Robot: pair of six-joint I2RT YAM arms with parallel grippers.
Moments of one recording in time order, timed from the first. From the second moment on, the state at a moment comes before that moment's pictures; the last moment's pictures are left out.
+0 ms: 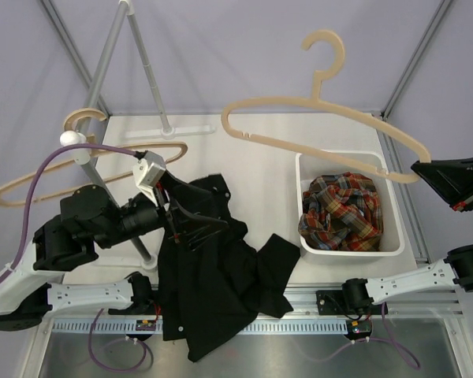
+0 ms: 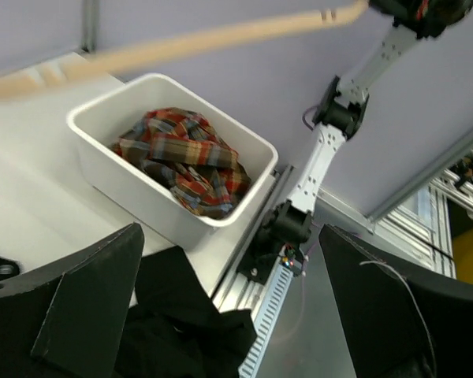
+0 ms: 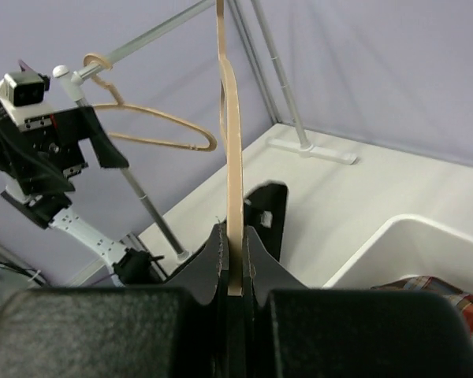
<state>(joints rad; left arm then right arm) -1.22 0.81 1.40 -0.60 -0.08 -0.38 1.70 0.58 1.89 -1.07 0.86 0.21</state>
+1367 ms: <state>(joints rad) -1.23 0.66 1.02 -0.37 0.30 -0.53 1.01 1.44 2.17 -0.80 0.82 -0.16</state>
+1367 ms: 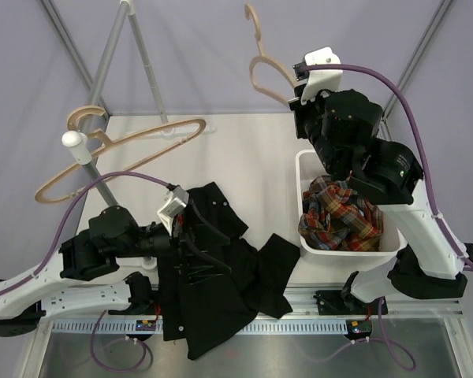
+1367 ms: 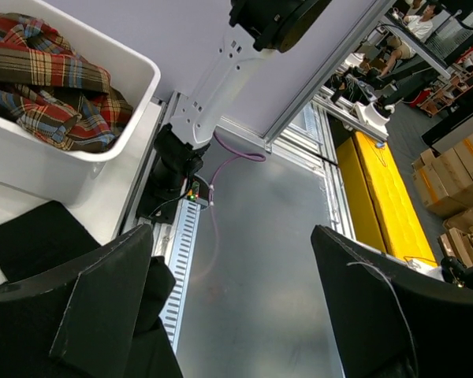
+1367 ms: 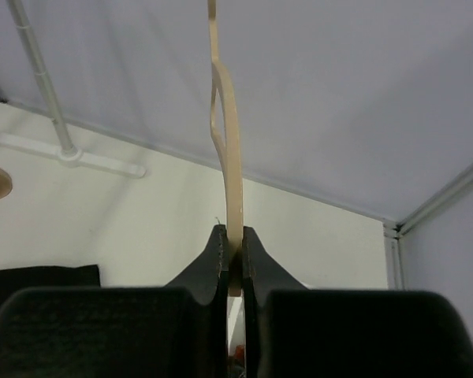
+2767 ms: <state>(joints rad) -1.43 0.80 0.76 -0.48 -0.06 -0.54 0.74 1.69 2.39 -0.73 -0.14 -0.09</state>
